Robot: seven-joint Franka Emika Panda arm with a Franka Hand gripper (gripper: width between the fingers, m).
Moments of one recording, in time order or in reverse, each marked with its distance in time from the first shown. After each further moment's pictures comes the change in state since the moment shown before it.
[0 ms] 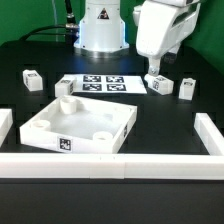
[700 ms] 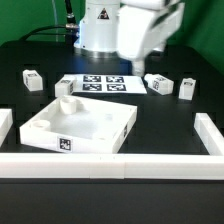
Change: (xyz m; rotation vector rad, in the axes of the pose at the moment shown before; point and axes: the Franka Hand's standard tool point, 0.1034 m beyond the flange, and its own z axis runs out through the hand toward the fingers) arm -0.049 0.003 0.009 0.072 0.040 -0.021
